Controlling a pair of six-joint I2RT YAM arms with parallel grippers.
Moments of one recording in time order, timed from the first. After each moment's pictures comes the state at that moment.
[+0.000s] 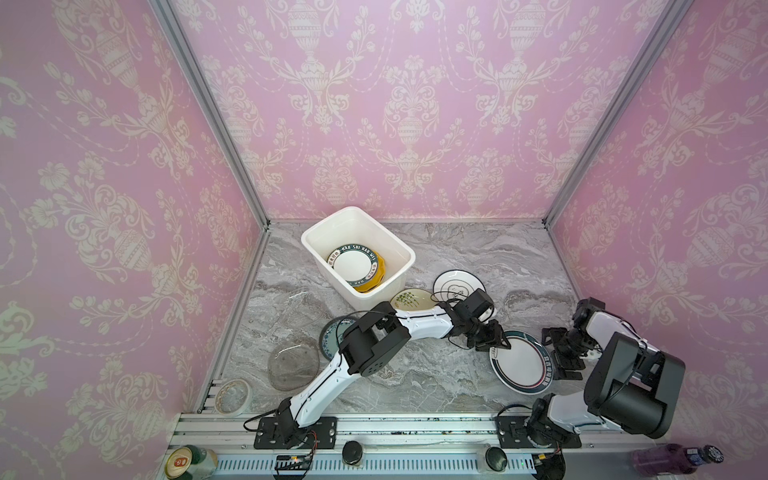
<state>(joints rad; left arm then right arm) -1.03 2.40 1.74 -0.10 0.64 -1.10 -0.57 1.43 0.71 -0.86 -0.06 1.05</state>
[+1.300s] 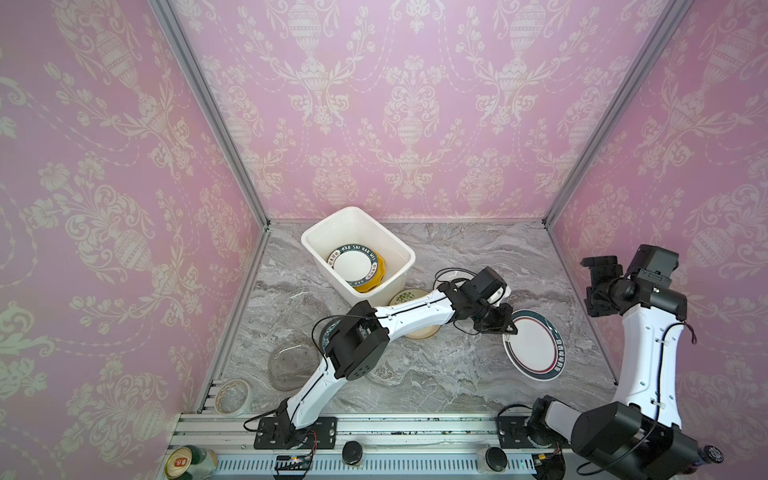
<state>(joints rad) -1.03 2.23 1.94 -0.40 0.59 -0.92 -0.57 1.15 1.27 -0.86 -0.30 1.05</state>
